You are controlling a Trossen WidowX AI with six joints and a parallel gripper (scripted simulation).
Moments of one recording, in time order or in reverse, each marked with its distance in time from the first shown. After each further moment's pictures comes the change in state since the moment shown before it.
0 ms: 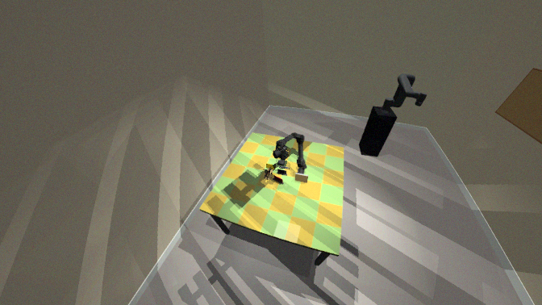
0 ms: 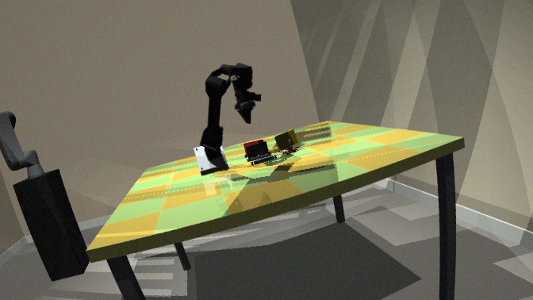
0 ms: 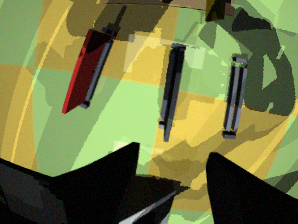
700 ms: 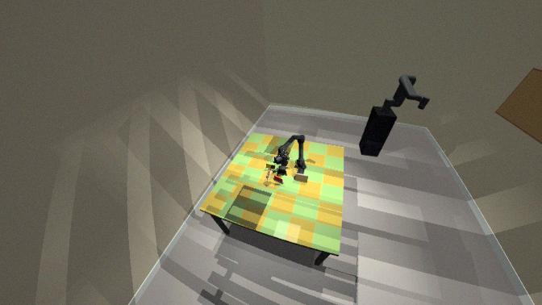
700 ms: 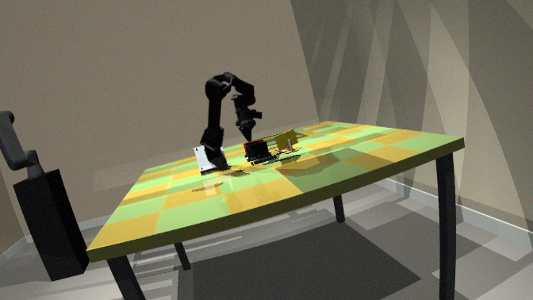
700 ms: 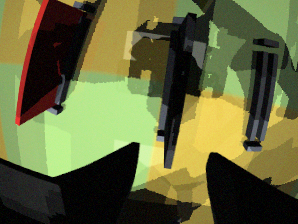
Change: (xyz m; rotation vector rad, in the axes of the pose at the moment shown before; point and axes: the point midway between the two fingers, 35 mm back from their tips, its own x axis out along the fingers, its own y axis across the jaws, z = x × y) arm 0.079 -0.003 -0.017 0.022 0.013 -0.007
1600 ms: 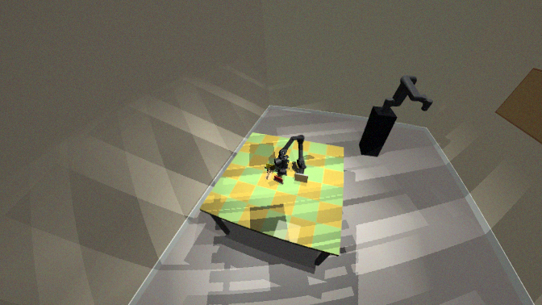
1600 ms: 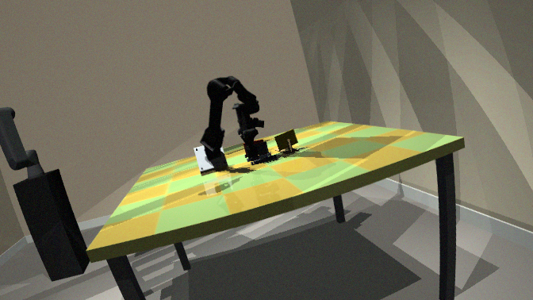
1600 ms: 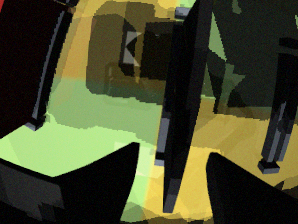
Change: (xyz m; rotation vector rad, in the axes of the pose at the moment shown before) arm 0.041 -0.001 0.001 0.004 -0.005 0.002
